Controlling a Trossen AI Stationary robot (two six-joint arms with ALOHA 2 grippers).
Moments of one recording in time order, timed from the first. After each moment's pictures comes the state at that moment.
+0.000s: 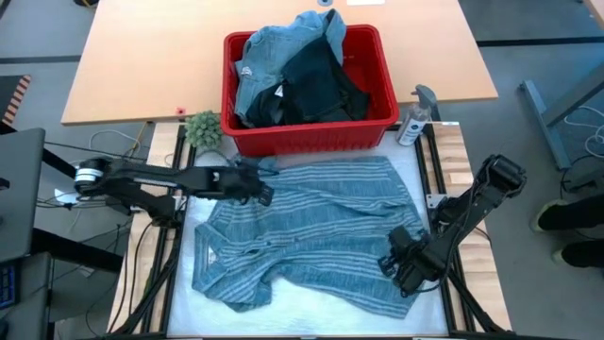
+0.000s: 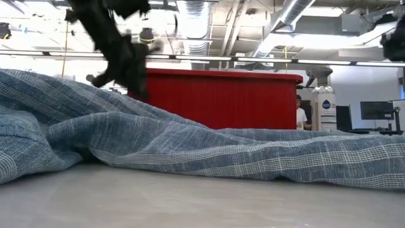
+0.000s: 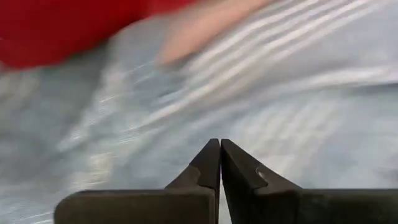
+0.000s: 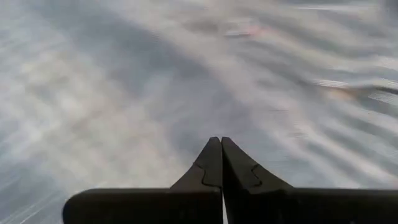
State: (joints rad) left arm 0.07 1.25 0.81 -0.38 -0.37 -0.86; right arm 0.84 1.47 0.85 -0.96 0.36 1.79
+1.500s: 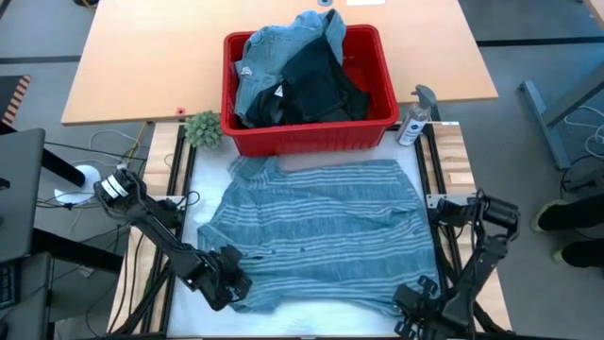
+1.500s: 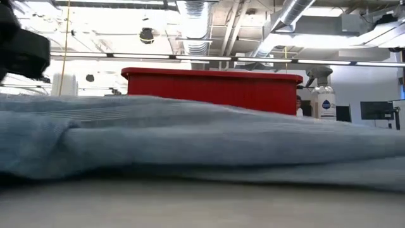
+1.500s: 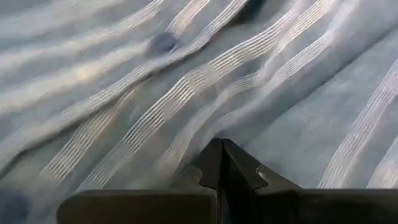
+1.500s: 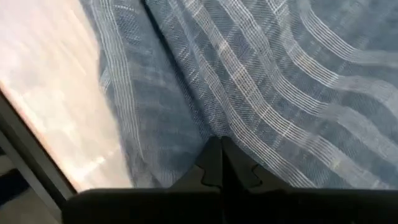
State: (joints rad) left arm -0.82 1.61 0.80 -0.44 -0.41 -1.80; right arm 1.18 1.84 1.14 -0.84 0.22 1.79
